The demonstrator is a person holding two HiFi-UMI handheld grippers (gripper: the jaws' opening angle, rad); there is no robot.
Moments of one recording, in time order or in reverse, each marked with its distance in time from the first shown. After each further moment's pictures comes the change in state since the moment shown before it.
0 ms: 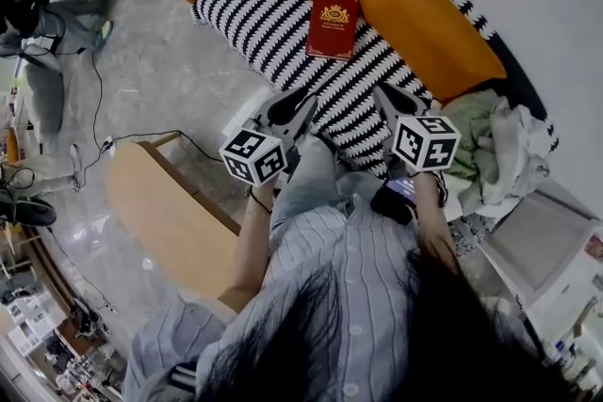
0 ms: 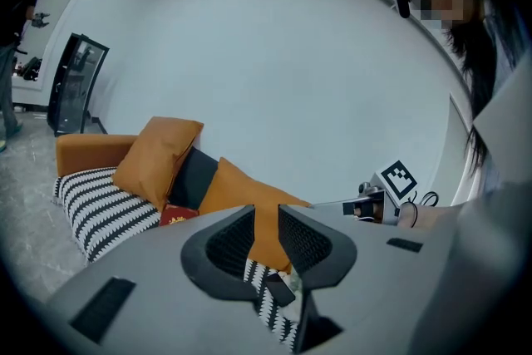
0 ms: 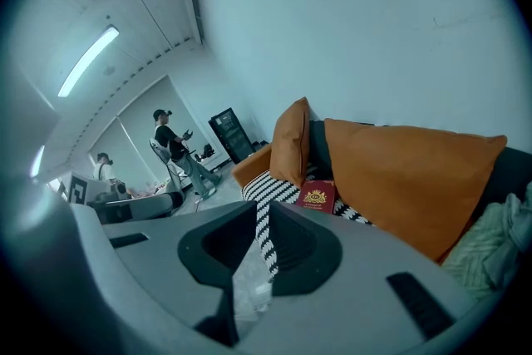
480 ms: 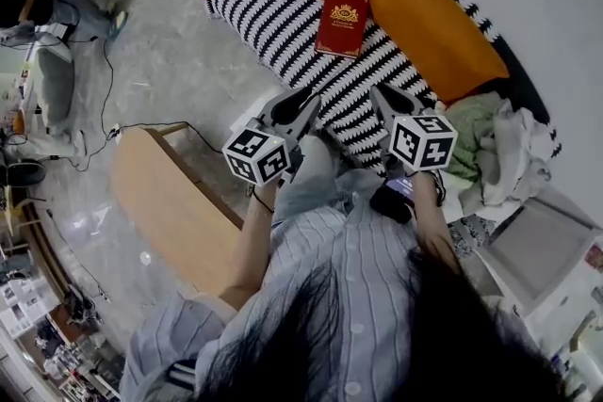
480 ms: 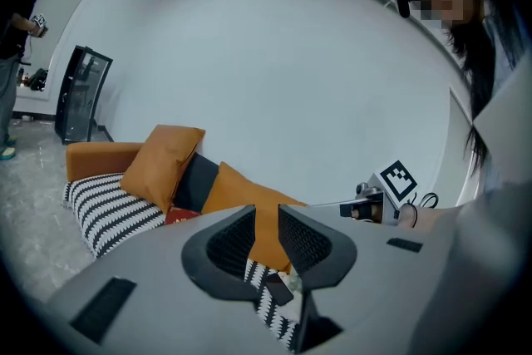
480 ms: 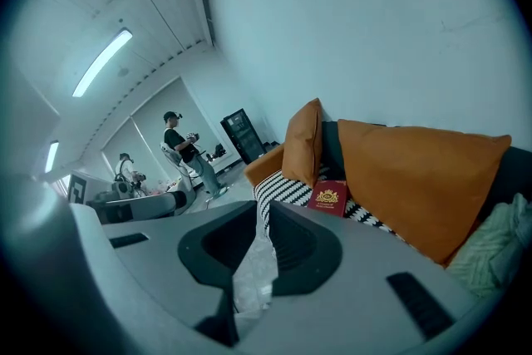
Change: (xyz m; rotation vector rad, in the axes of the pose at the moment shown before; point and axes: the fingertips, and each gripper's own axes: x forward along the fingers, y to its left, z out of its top) left arm -0.029 -0.031 0.001 0.023 -0.028 0.039; right arm -0.020 0.031 -0.008 -0.028 -0.006 0.073
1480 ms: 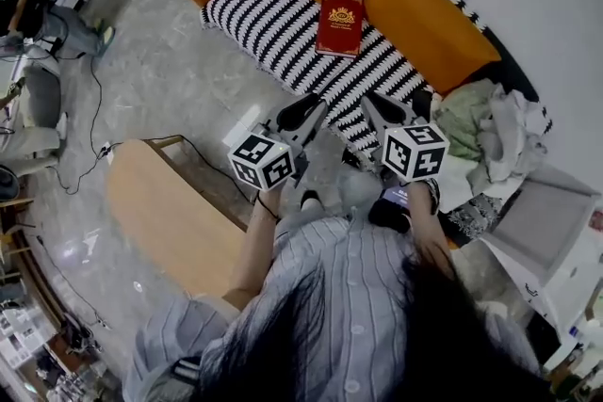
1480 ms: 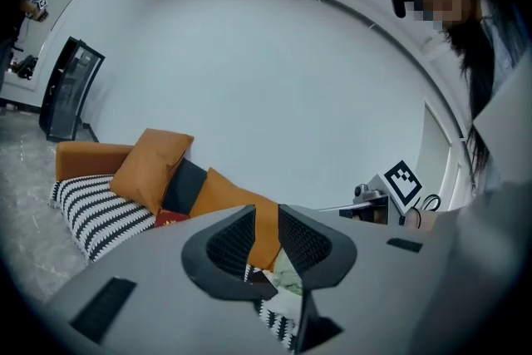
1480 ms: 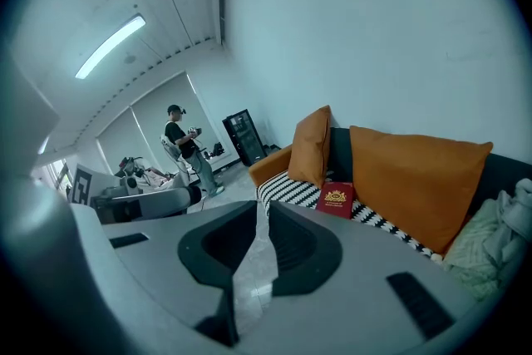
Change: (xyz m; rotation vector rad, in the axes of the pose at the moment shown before) left arm -0.076 -0.006 -0.003 -0.005 -0.057 -0.133; right arm -0.018 0.098 -0.035 -0.073 -0.032 -0.062
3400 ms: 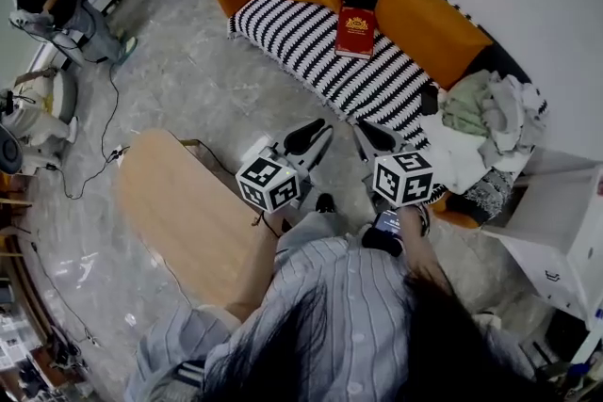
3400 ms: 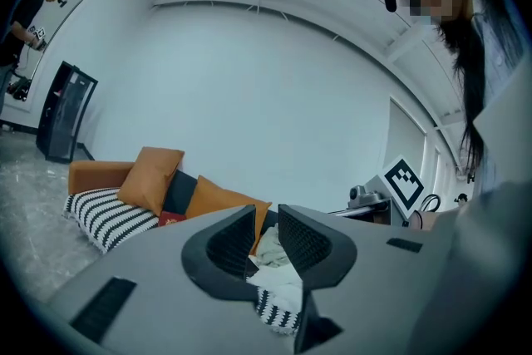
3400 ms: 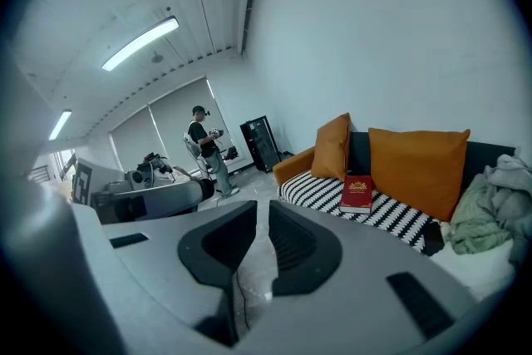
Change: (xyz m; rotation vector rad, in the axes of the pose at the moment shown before) left arm -0.213 -0.097 -0.045 0.102 -0.059 -0.070; right arm -0.100 0.197 -0.117 -0.058 -0.079 0.031
